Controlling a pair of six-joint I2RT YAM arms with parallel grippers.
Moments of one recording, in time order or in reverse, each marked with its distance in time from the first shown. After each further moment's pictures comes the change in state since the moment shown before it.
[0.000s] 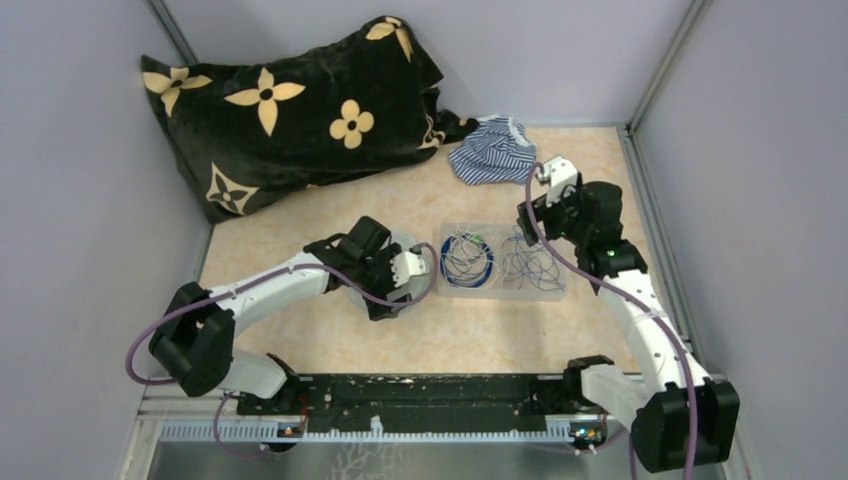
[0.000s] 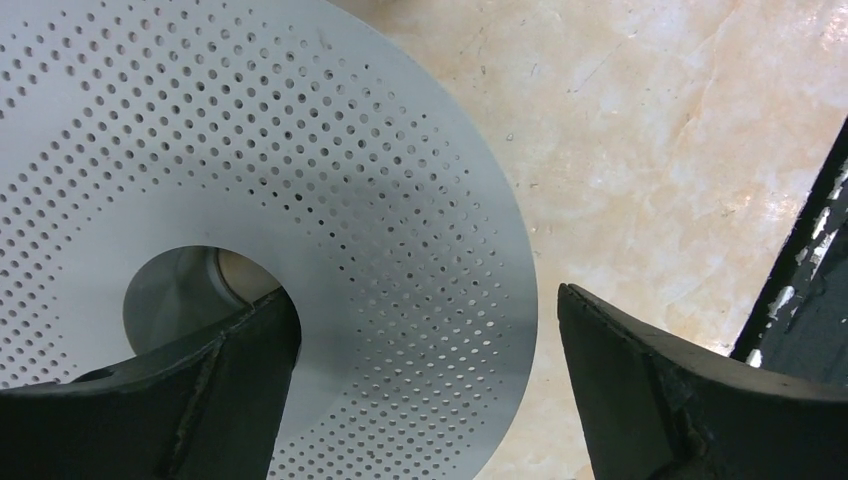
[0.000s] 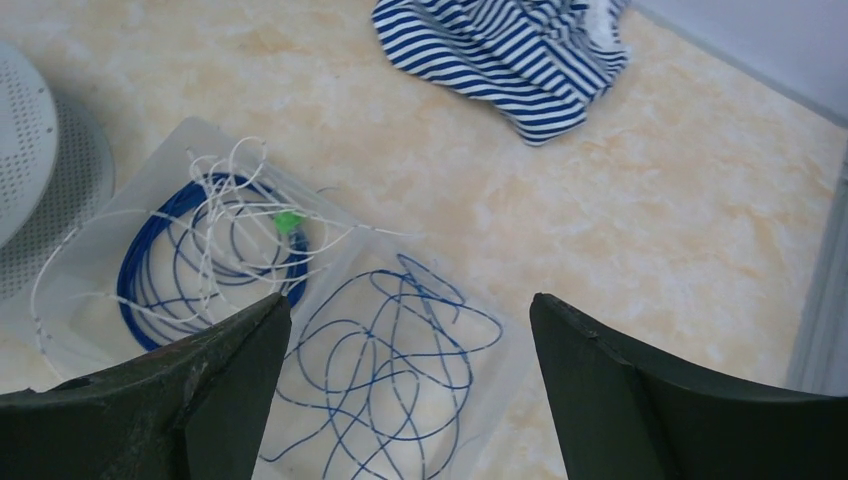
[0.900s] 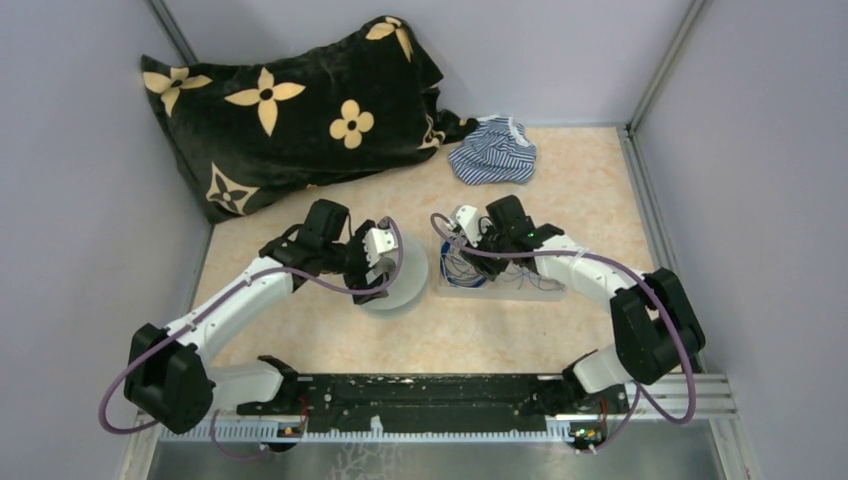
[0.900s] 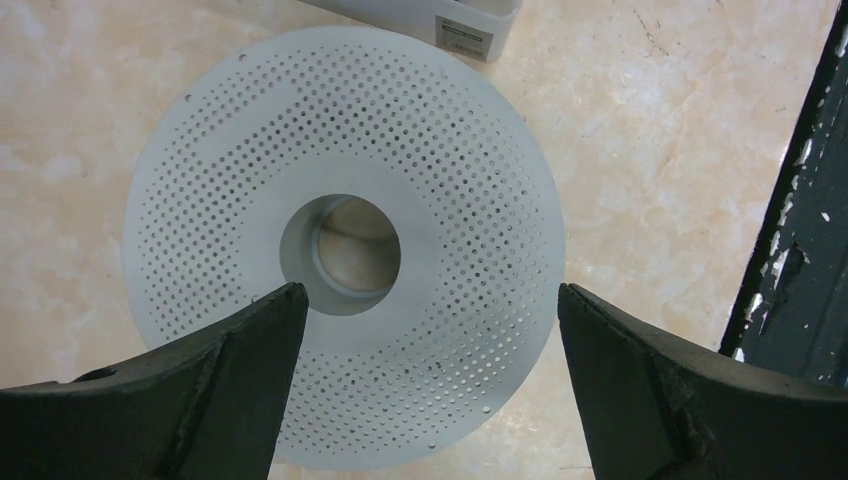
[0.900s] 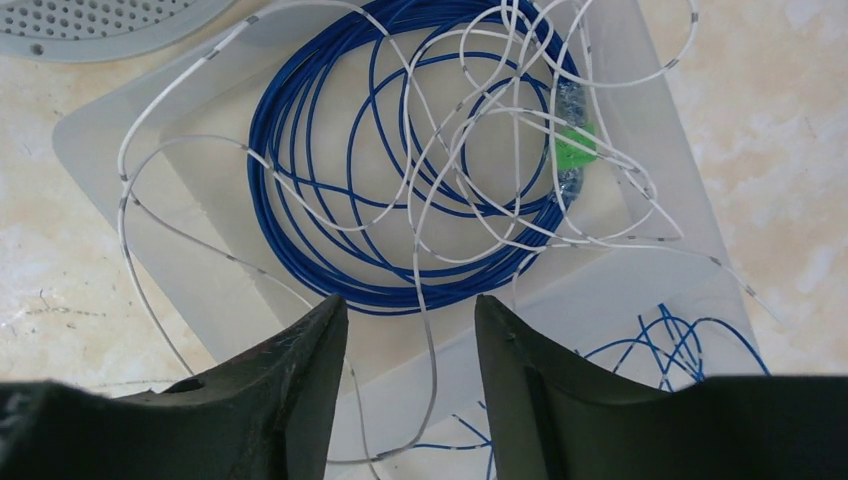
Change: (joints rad) left arm 0.181 -0.198 0.000 -0.016 0.183 0.042; right arm 0.412 0.442 0.065 -0.166 0.074 -0.199
